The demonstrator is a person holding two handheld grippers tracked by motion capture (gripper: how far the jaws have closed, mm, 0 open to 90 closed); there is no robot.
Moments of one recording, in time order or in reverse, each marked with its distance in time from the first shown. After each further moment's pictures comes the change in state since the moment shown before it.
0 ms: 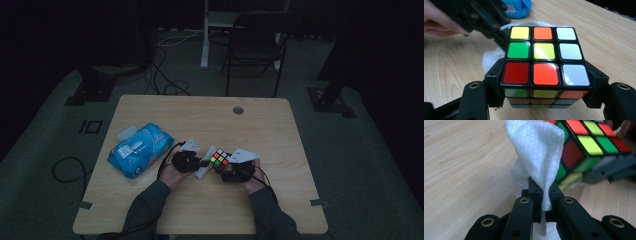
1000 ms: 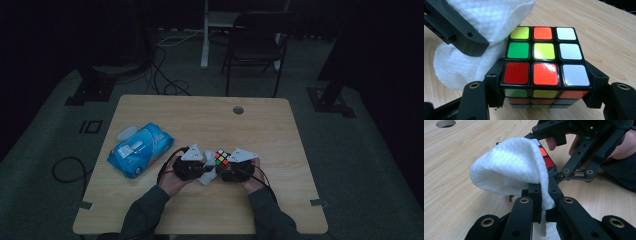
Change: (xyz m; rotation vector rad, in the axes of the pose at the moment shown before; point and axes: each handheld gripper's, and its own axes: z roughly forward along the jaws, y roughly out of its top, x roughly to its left) left arm -0.040 0.014 -0.023 -0.061 -0.012 0.146; right arm -0.001 -0.002 0.004 0.032 -0.025 0.014
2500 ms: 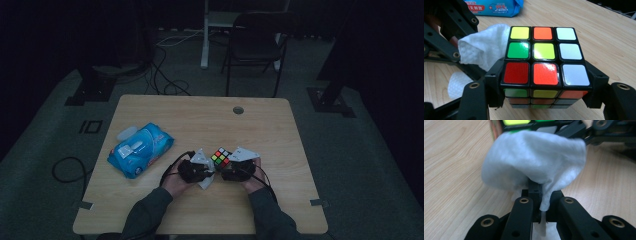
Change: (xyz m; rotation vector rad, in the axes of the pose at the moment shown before) left arm 0.003 -0.015 0.030 0.145 0.007 -0.010; right arm -0.001 0.002 -0.003 -0.018 -0.015 0.015
